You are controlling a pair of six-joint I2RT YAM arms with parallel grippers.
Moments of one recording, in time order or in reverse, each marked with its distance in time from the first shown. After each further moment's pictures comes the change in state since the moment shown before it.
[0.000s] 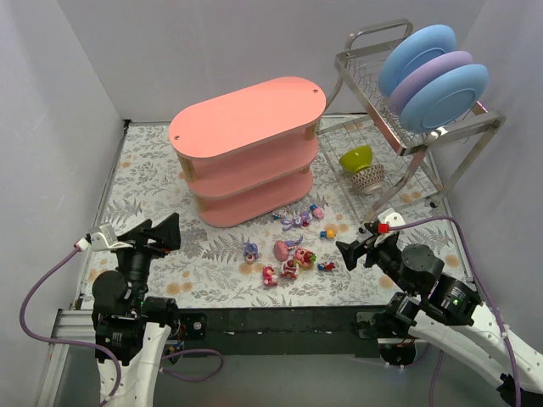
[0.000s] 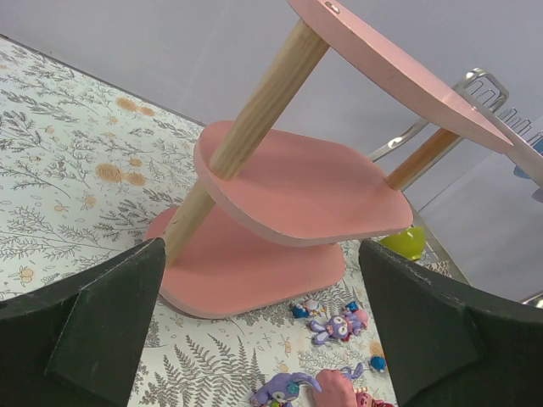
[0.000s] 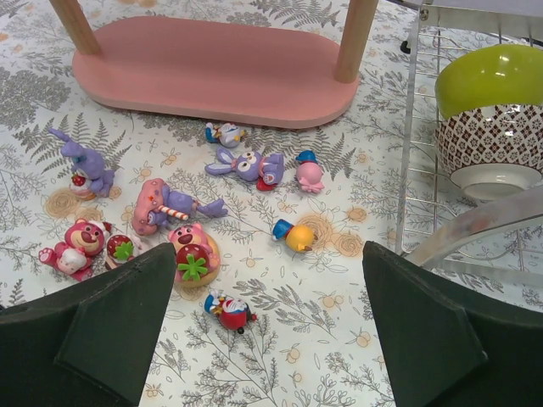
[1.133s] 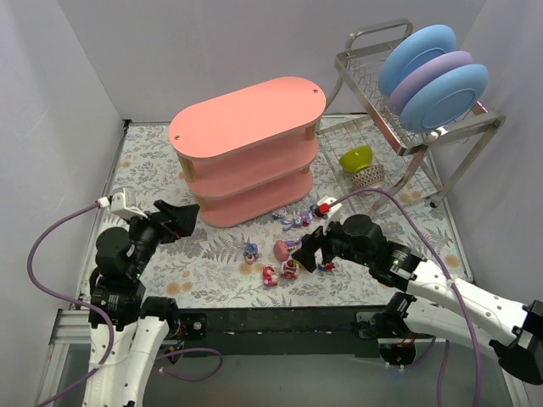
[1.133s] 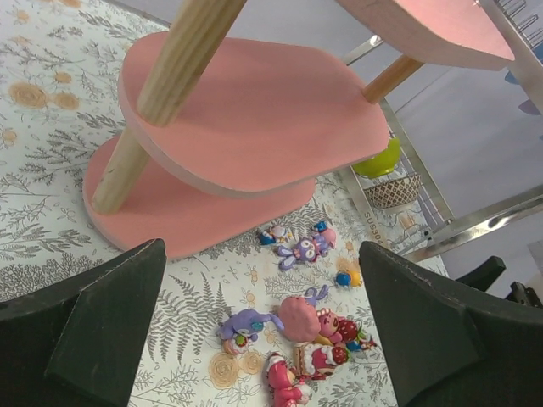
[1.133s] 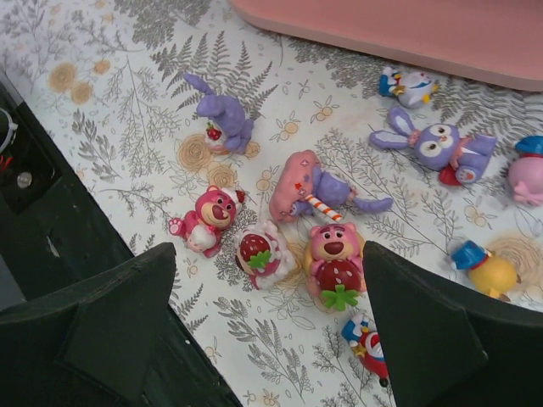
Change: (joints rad) left arm 0.000 0.354 0.167 -0.052 0.240 -0.012; right arm 0.000 0.542 0.063 0.249 -0.377 0.184
